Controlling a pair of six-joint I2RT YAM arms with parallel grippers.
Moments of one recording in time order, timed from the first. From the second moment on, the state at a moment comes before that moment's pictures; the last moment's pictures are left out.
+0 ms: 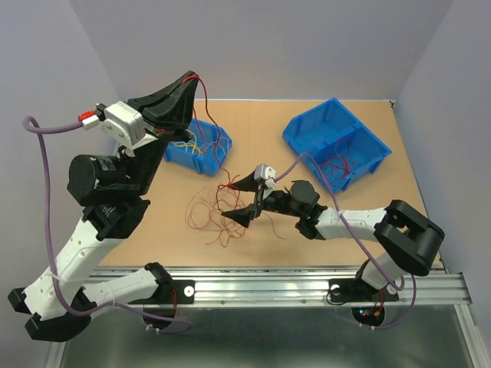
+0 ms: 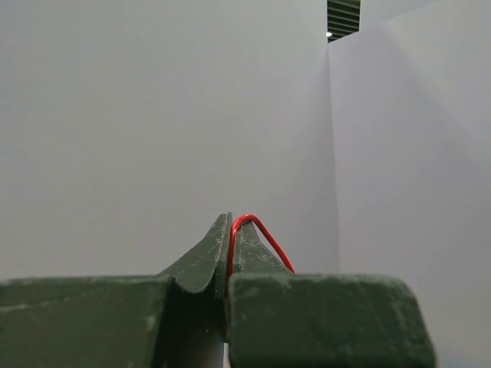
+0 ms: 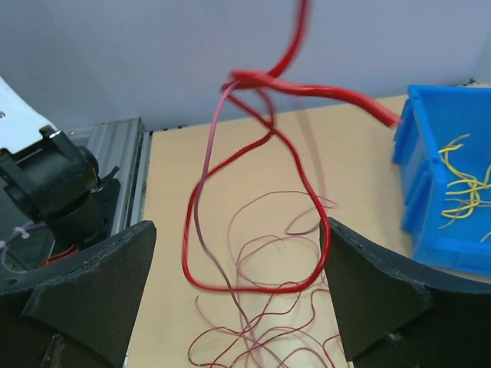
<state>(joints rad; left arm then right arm) -0.80 0.93 1.38 0.30 -0.08 0.19 0.91 1.51 0.66 1.04 -0.44 0.12</state>
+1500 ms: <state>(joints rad) -0.80 0.98 1.52 0.27 -0.11 0.01 0.99 2.01 0.95 1.27 -0.18 0.25</state>
